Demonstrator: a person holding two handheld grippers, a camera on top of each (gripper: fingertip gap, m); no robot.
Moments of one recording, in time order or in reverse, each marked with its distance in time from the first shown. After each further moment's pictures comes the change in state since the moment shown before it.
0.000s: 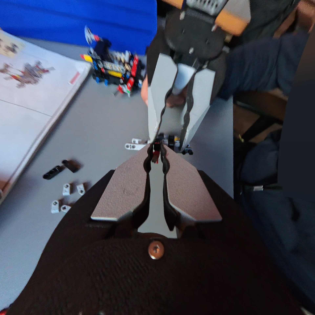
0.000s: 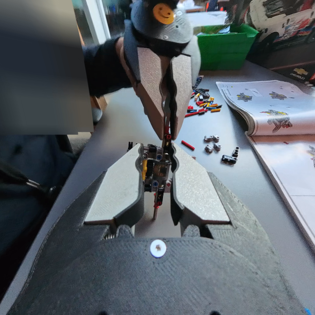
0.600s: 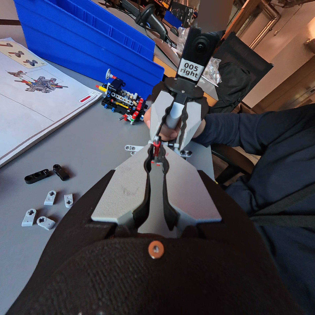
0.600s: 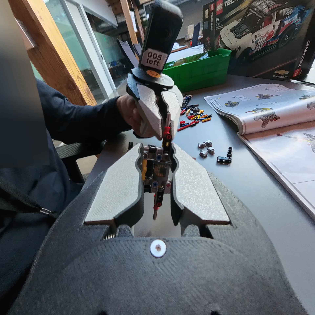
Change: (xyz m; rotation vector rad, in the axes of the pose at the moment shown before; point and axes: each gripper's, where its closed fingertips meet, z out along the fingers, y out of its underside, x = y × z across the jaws) left arm -0.016 -0.018 -0.006 0.320 0.106 -0.228; right arm 0.020 -0.013 -0.013 0.187 0.010 0.193
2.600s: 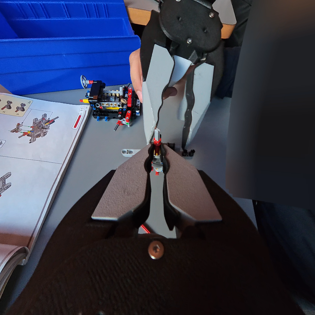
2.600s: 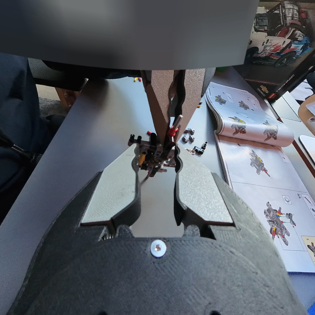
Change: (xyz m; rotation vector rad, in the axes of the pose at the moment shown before) left arm 0.018 -0.004 0.036 -0.303 -0.048 0.417; right arm -0.010 0.005 -0.029 -0.306 0.070 -0.447
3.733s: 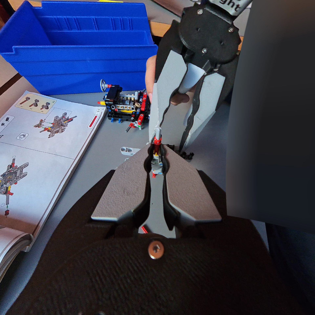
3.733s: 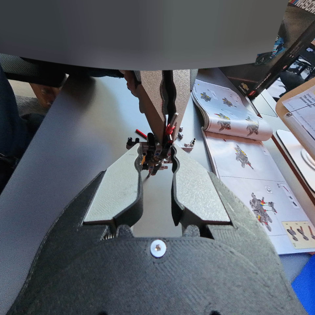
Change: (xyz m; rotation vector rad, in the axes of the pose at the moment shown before) left arm -0.009 -0.002 -0.001 0.058 -0.114 -0.027; right arm 0.012 0.004 -0.001 -0.017 0.099 -0.013
